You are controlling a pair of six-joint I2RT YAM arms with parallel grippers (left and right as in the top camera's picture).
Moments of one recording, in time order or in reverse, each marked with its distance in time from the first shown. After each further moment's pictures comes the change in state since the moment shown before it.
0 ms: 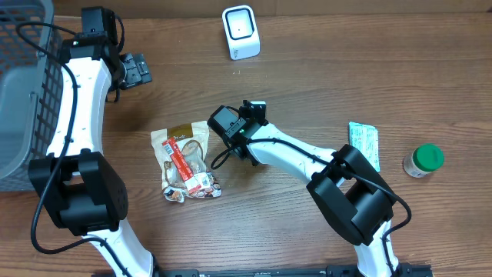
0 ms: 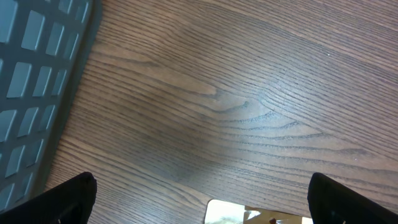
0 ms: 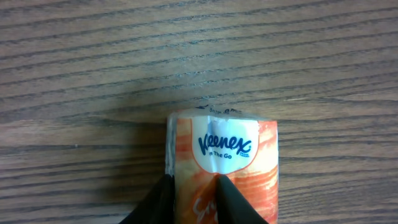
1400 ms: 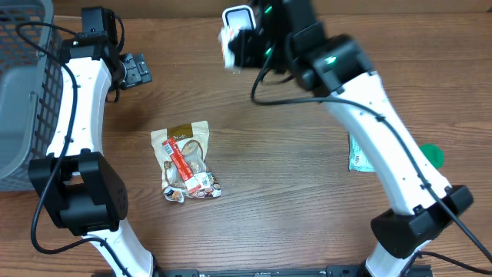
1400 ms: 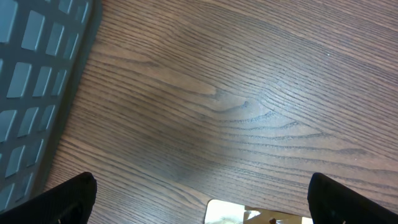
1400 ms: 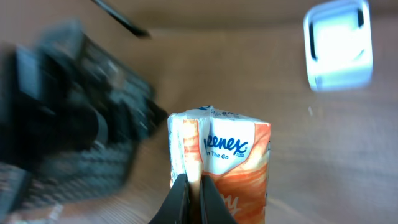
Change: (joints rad) left arm 0.000 0.000 0.000 0.000 0.000 0.000; right arm -0.272 -0.235 0.645 -0.123 -0.713 -0.275
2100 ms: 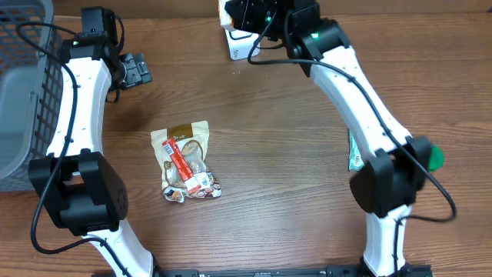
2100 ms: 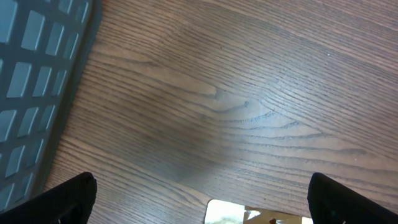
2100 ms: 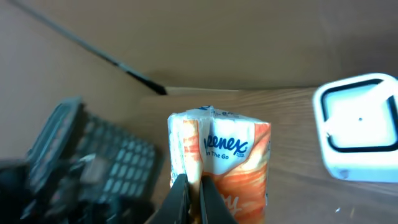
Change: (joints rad) left arm 0.000 0.000 0.000 0.000 0.000 0.000; right arm -0.113 0.283 0.024 0.454 -0.109 0.090
